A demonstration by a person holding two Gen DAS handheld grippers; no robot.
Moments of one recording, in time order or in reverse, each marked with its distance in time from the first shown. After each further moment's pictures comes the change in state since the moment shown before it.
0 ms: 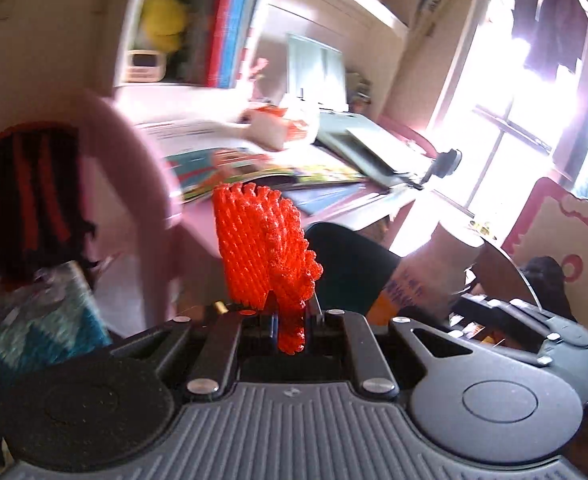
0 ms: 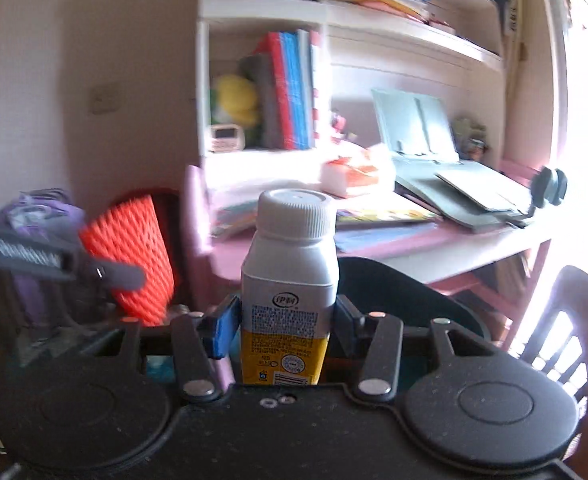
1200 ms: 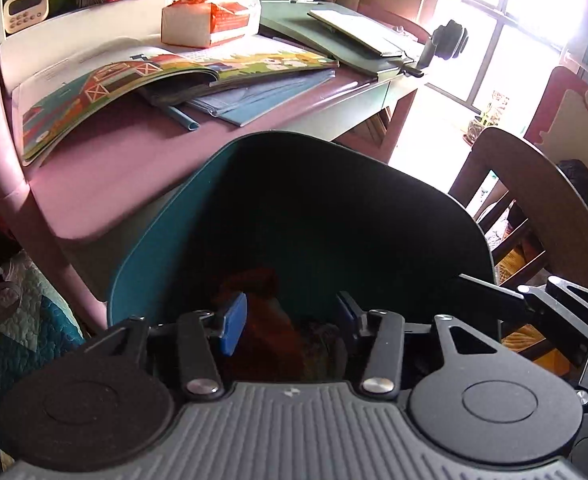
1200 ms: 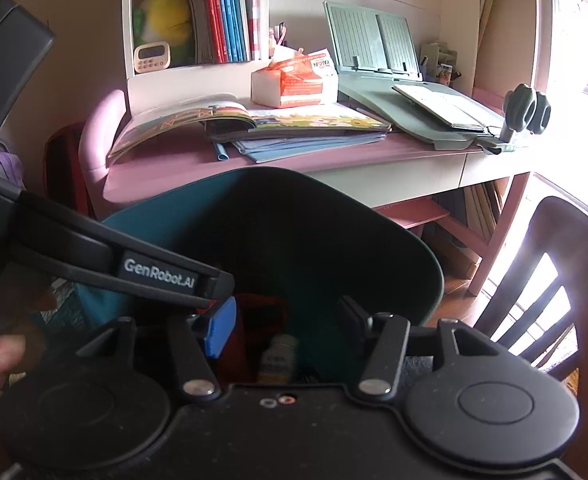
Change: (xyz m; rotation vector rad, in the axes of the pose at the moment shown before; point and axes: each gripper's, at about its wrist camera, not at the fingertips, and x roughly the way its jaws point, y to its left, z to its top) left arm 0.150 -0.064 -0.006 0.135 0.275 0.030; right arm 0.046 -0.052 -0.023 0.024 0.202 -0.066
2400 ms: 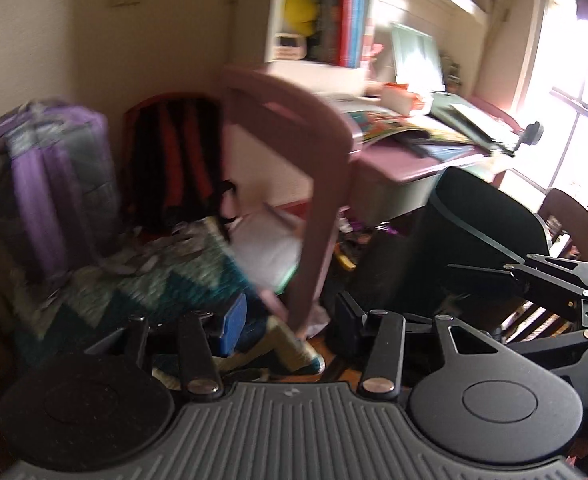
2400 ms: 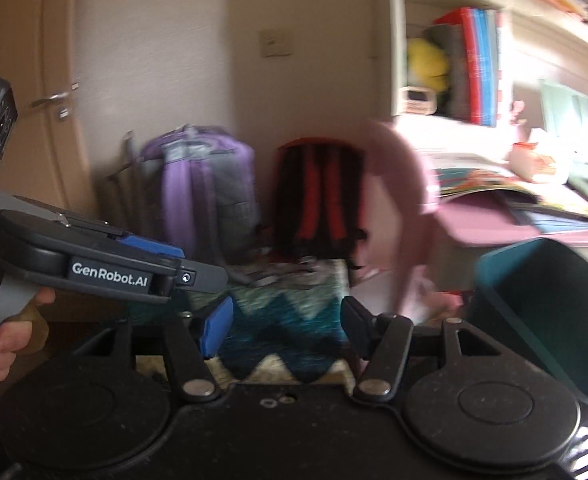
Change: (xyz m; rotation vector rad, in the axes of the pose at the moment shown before) left arm -0.250 0.171 -0.192 -0.210 -0.226 0.257; right arm -0.098 0.236 -0.019 -0.250 -0.068 0.477
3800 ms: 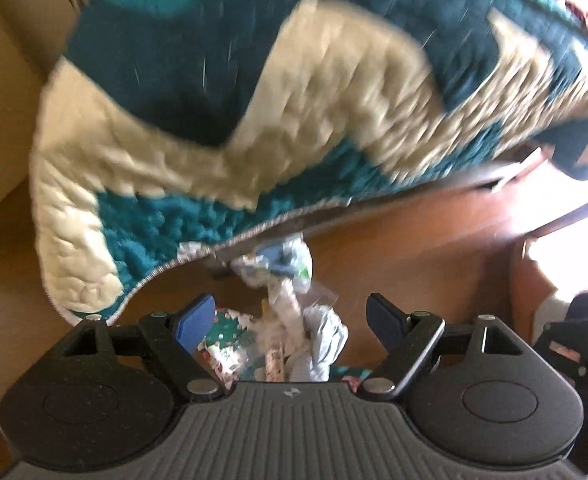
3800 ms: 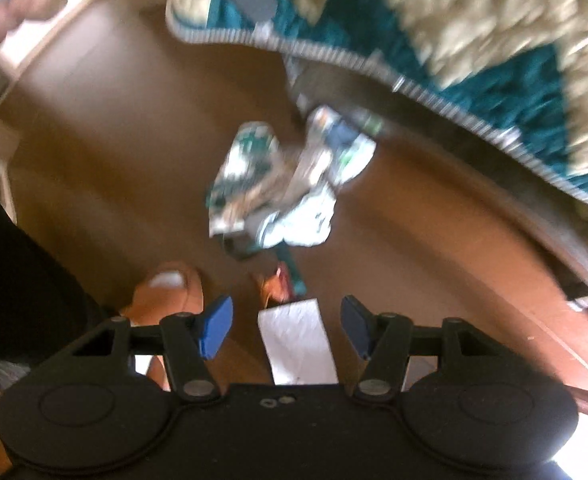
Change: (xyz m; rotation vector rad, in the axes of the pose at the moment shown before) left arm 0.257 0.368 -0.316 -0.160 0.580 0.239; right arm 0.395 0.206 -0.364 -0.359 0.856 0.456
